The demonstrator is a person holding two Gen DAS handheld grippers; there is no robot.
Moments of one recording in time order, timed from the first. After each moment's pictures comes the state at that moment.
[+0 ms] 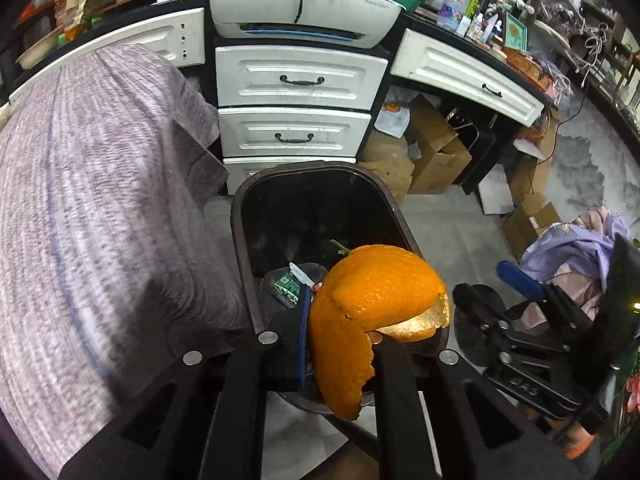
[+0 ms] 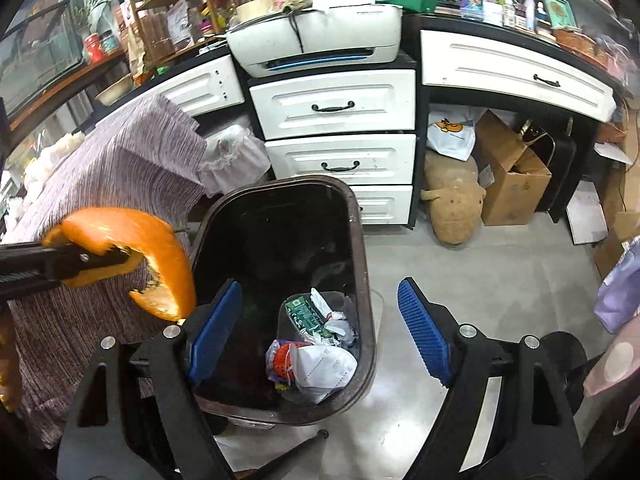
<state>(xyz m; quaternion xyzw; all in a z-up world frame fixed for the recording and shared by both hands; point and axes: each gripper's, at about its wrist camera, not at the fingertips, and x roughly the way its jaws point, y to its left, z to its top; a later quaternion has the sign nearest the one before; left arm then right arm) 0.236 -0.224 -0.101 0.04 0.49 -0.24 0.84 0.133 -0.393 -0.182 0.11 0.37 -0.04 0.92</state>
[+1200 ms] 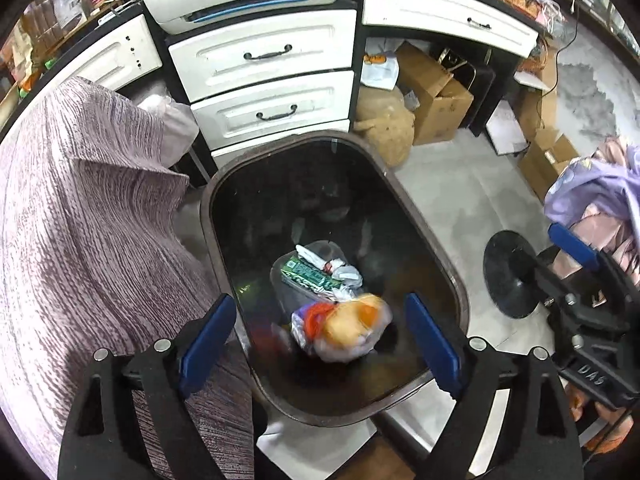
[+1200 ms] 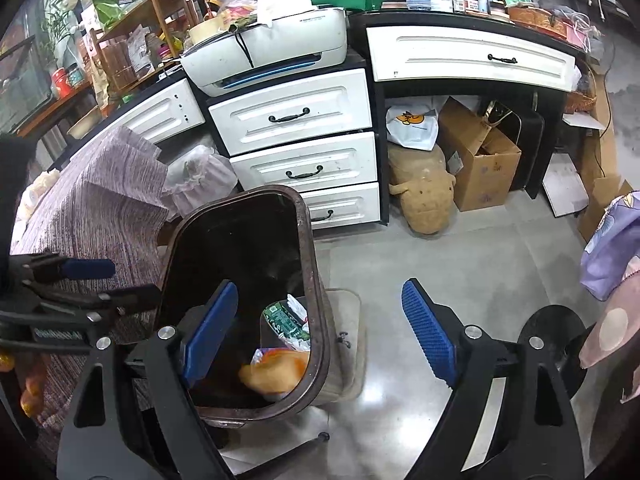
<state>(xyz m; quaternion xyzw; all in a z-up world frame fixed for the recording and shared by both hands) 0.247 -0.275 -0.119 0.15 0.52 -0.25 0.81 0.117 -0.429 -0.184 0.15 0.35 -0.10 0.92</state>
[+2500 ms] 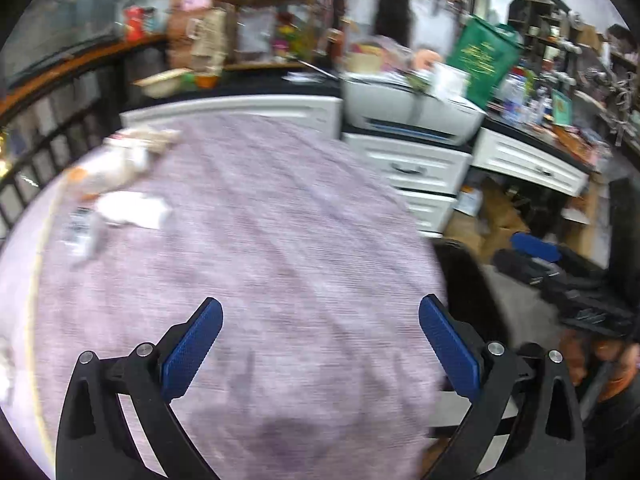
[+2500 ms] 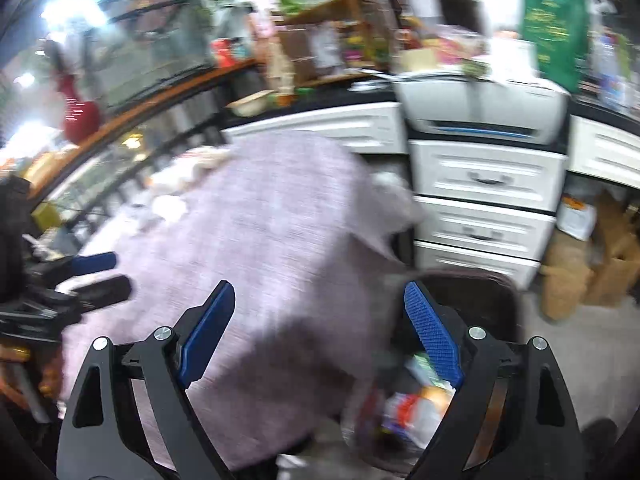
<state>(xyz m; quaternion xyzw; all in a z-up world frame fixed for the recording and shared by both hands) 0.188 -0.035 -0.004 0.03 0.37 -0.10 0.92 0.177 -0.250 -0.072 0.09 0.30 0.19 0.93</state>
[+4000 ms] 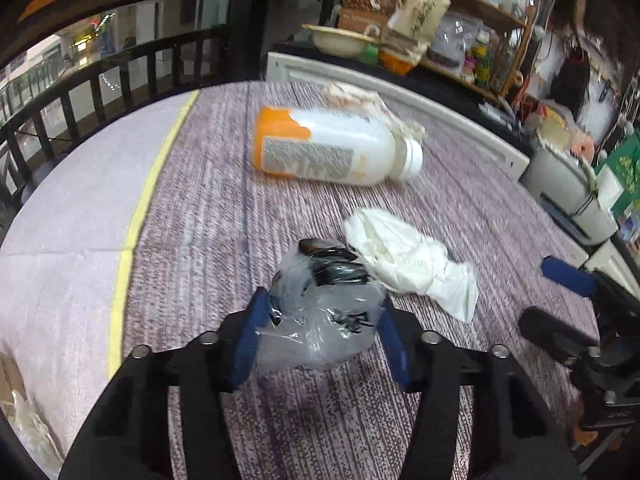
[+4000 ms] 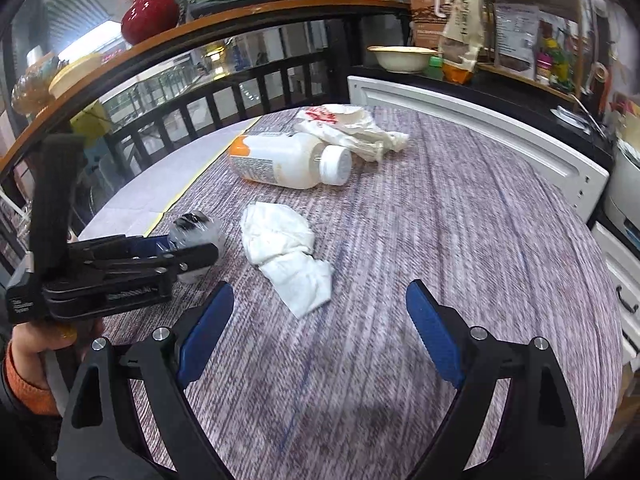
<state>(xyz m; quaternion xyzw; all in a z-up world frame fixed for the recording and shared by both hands) 0.306 0.201 -0.031 -0.12 0.39 0.06 0.91 0.348 0.045 -0.061 -0.07 0.36 0.32 0.87</state>
